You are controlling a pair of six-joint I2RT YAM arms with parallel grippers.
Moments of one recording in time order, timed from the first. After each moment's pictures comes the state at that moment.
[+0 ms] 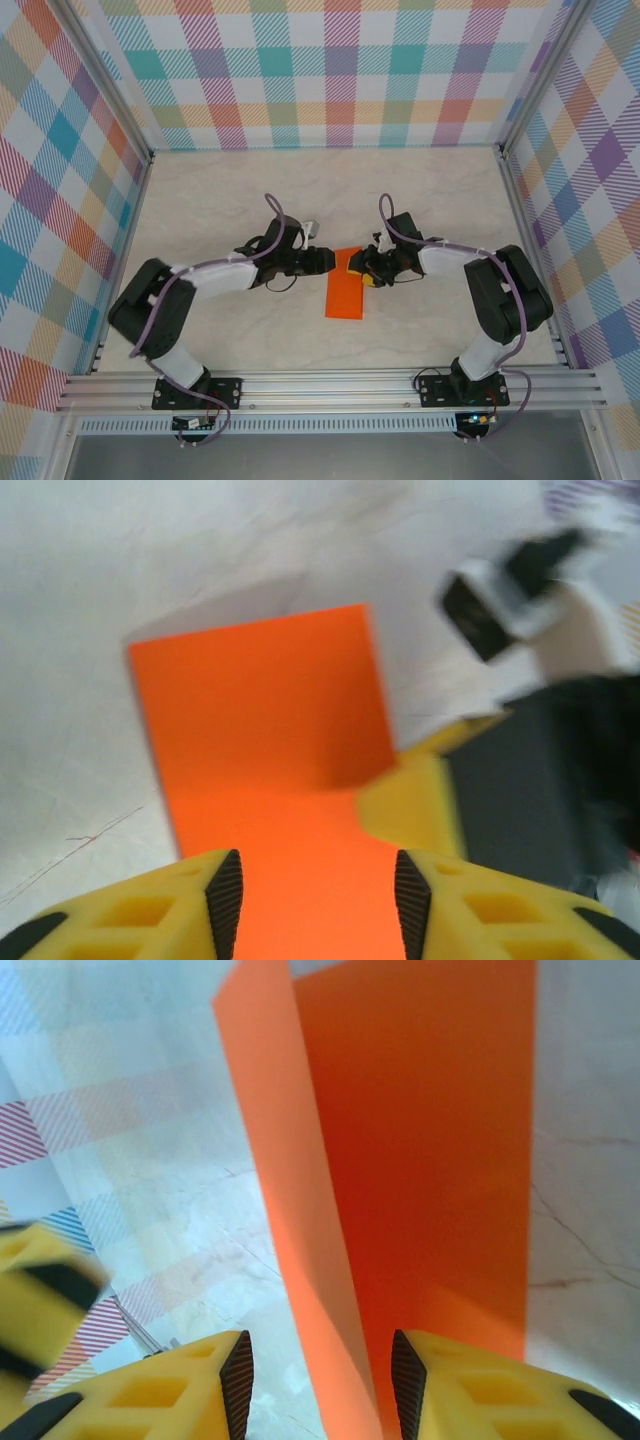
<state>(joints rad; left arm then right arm) -0.63 1.57 0.84 0.04 0.39 -0.63 0.43 1.68 0.83 -0.20 -0.65 0.86</state>
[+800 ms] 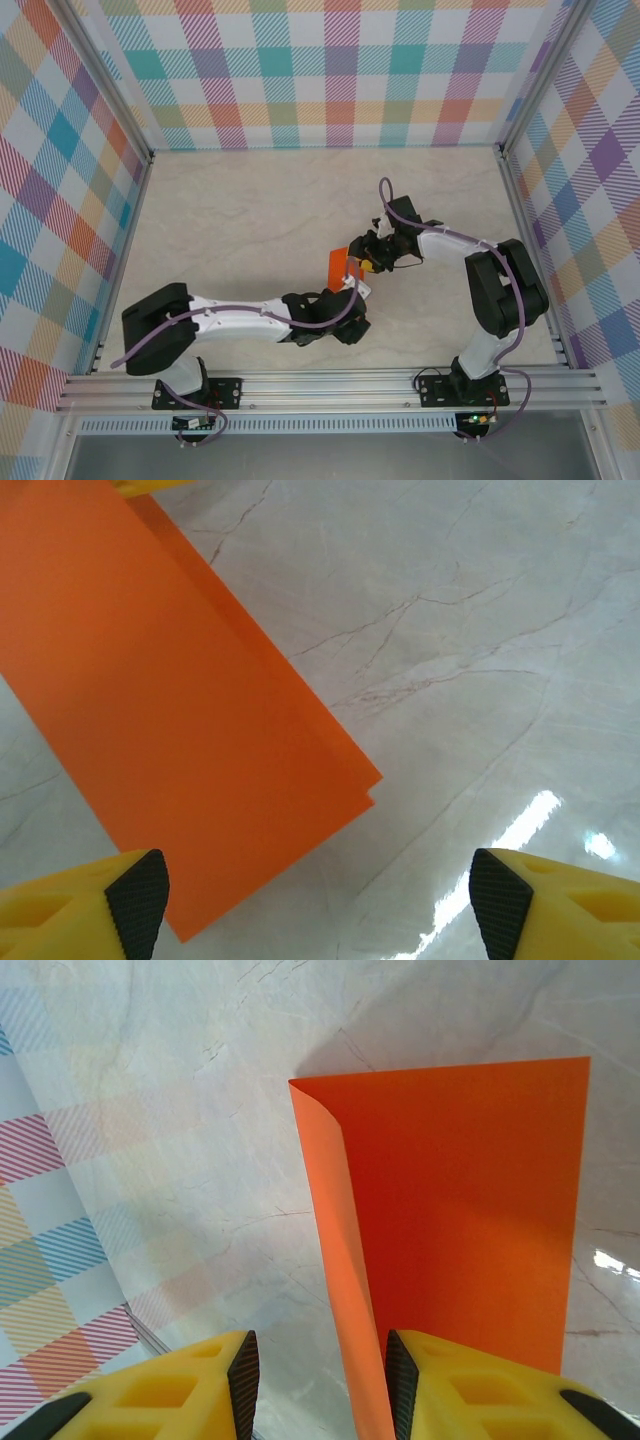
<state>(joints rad) -1.24 1.63 0.94 -0.28 -0.33 -0.40 0.41 1.72 0.99 -0.34 -0.65 0.81</state>
